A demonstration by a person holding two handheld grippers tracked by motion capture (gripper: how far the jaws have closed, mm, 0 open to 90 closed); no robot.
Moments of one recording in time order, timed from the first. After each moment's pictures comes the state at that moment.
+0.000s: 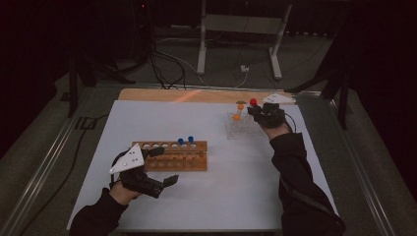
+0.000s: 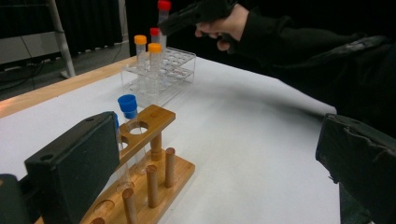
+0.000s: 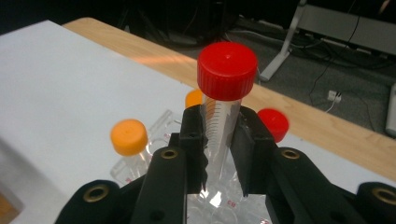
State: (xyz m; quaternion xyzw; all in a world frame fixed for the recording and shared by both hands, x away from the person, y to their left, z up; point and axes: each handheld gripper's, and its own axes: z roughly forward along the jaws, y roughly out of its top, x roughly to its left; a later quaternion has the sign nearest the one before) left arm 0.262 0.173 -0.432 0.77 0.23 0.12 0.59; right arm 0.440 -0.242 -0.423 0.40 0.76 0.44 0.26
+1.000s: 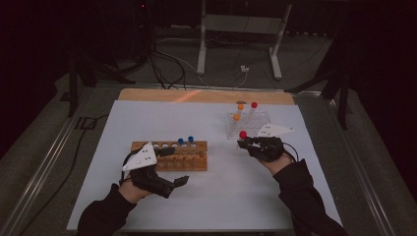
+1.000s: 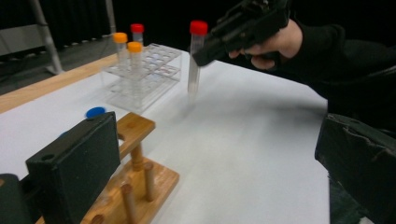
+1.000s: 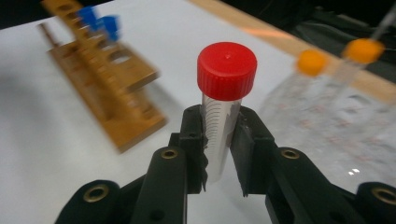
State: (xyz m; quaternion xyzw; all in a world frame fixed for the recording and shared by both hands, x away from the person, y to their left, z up) left arm 0.265 0.144 -0.423 0.79 0.21 0.10 0.57; right arm 0.337 -0.217 -0.432 0.30 0.83 0.44 0.17
